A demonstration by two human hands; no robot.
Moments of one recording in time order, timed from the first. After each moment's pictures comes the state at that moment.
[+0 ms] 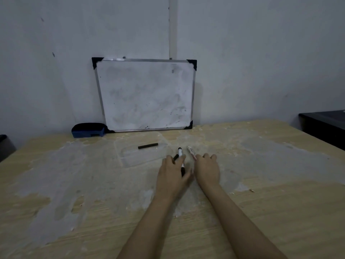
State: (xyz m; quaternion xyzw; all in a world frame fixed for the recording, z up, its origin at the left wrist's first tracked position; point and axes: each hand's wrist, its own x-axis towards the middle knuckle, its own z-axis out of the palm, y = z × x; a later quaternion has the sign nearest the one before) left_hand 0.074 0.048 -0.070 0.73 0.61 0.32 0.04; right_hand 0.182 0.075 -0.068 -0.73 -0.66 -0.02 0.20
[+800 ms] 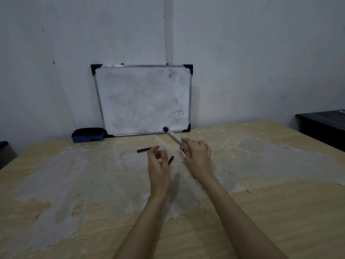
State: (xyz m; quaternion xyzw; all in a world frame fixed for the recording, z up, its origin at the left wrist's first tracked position) left_hand 0.067 0.037 -0.048 0.51 0.49 0.66 0.24; right_hand 0.168 0.067 -0.031 -0.57 -0.70 0.04 0.44
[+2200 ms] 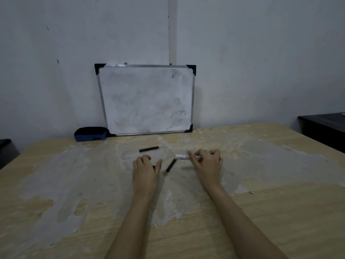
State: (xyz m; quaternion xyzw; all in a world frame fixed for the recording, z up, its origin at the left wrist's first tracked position) left_hand 0.020 0.051 -0.066 0.61 0.69 0.39 0.01; right_hand 0.183 0.081 -0.071 -0.61 -0.61 -0.08 0.50
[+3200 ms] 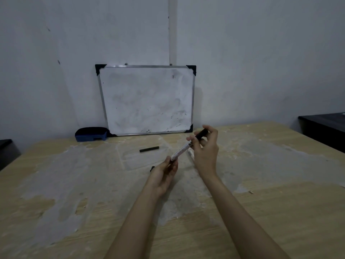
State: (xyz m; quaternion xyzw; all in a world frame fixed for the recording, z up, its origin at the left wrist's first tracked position) left_hand 0.047 0.055 -0.049 0.19 0.33 0.58 0.72; right_hand 0.162 0.058 -0.009 -0.38 -0.53 0.22 0.72
